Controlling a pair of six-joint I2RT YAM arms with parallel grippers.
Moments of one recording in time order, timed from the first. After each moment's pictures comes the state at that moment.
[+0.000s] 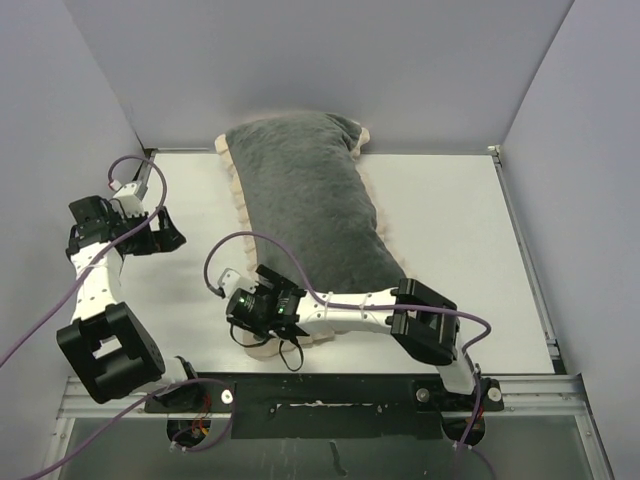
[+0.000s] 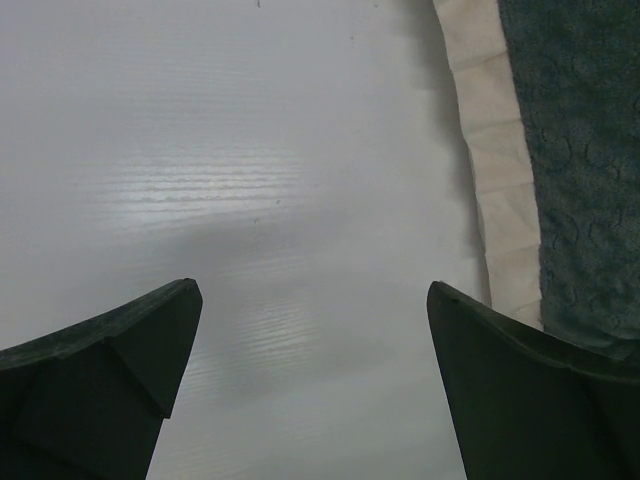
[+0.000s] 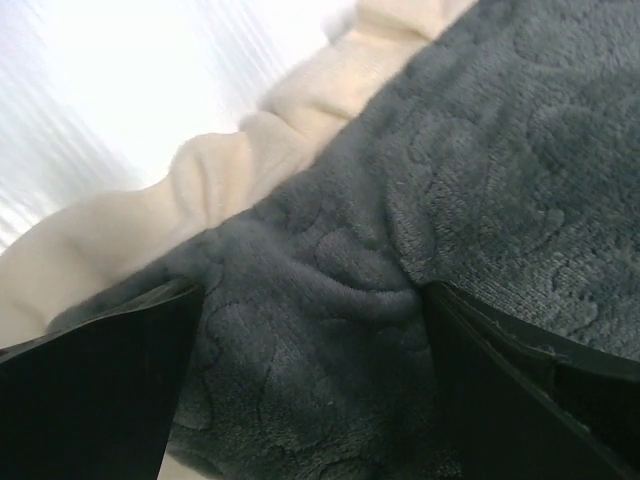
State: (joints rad) left arm 0.47 1.37 1.05 -0.57 0.61 0.21; right arm 1.32 2.02 1.52 -0.45 0.58 0.02
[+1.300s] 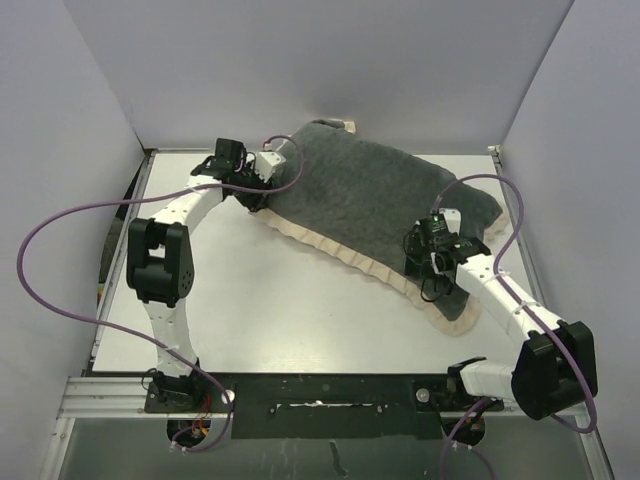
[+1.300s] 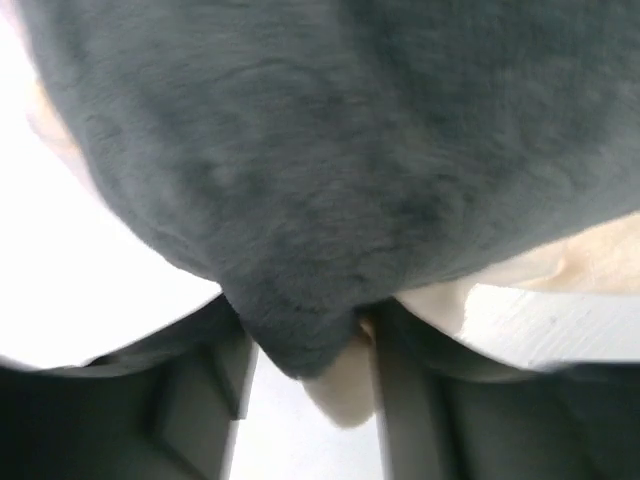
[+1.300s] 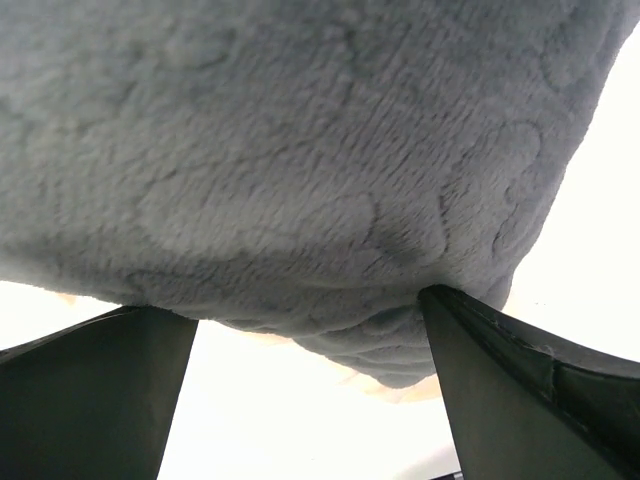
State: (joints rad) left arm -0.21 1.99 1.62 -0.50 0.33 0.52; right arm 0.33 1.25 0.88 -0.73 0.41 0.38
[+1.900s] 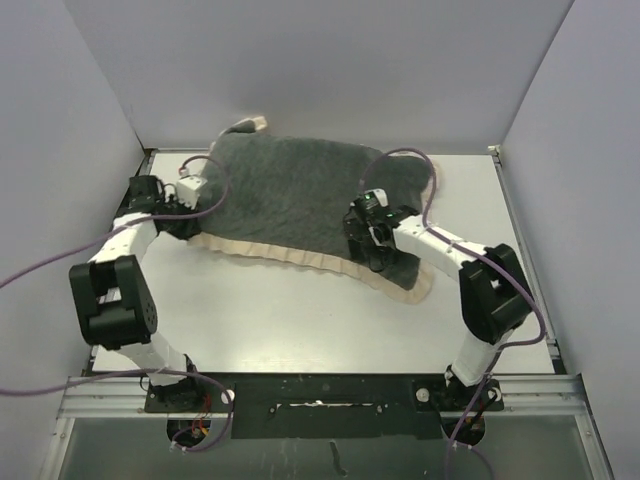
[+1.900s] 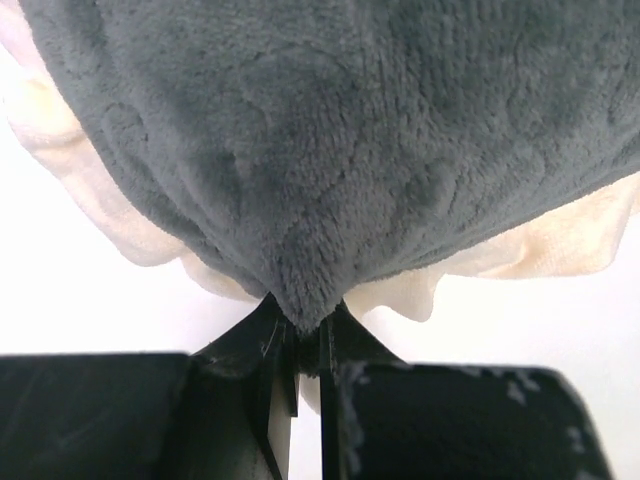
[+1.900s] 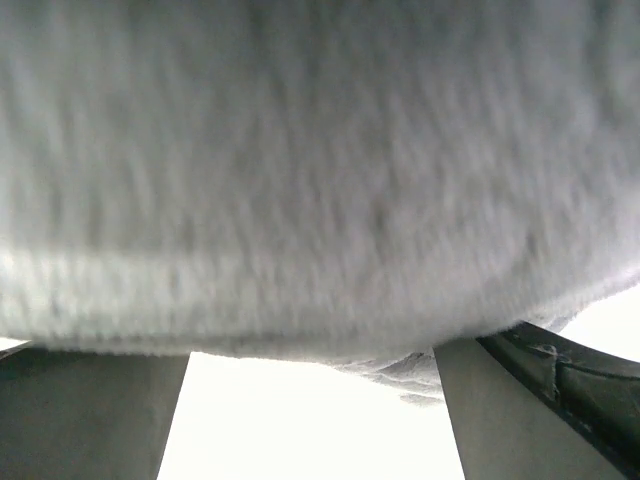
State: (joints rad) left arm 0.12 1.73 1.20 -0.44 0.47 0.56; right arm 0.52 1.69 1.19 -0.66 0.33 0.32
